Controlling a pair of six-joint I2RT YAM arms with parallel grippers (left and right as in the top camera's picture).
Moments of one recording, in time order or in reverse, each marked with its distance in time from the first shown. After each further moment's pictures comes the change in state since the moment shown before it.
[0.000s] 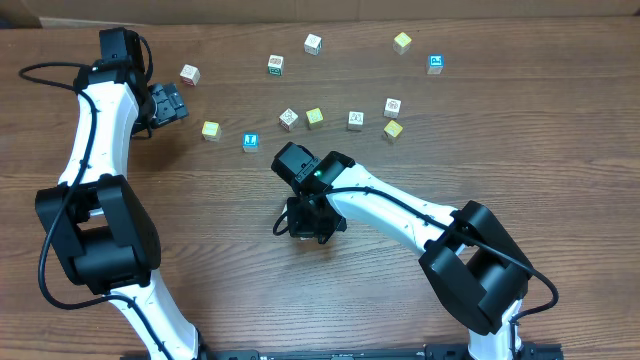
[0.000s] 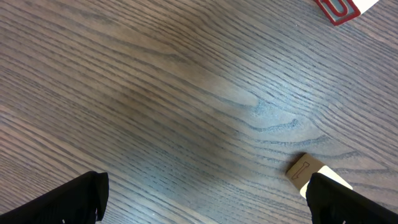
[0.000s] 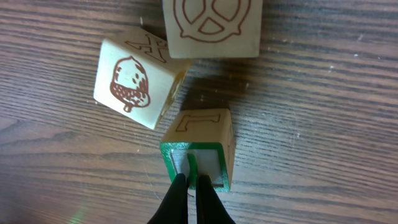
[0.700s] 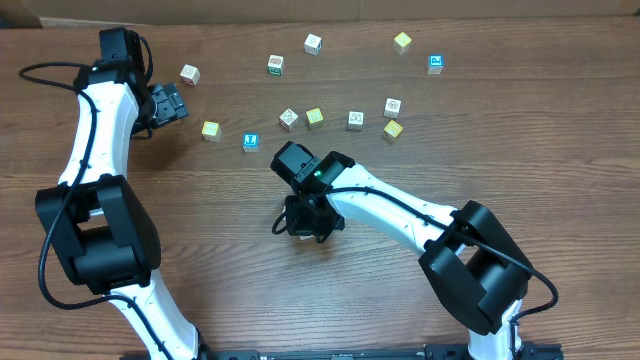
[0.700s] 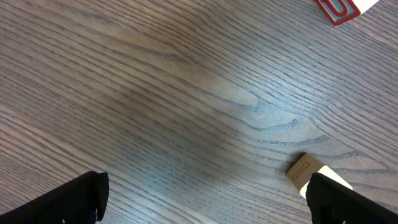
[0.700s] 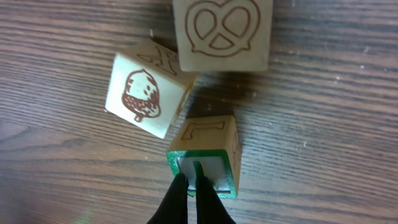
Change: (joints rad) left arm 0.000 0.000 0.000 0.000 0.000 0.000; right arm -0.002 0.000 -0.001 0.027 0.002 0.008
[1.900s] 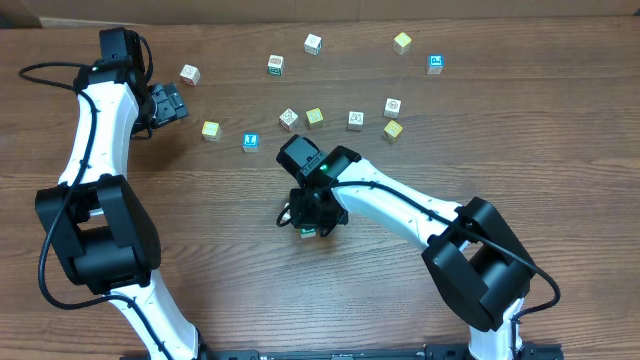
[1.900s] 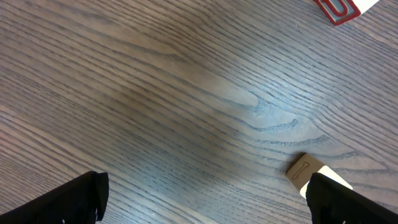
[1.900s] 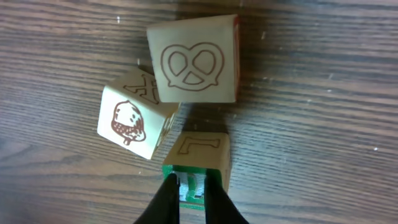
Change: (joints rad) left arm 0.000 0.000 0.000 0.000 0.000 0.000; right arm -0.034 0.000 0.000 0.011 0.008 0.000
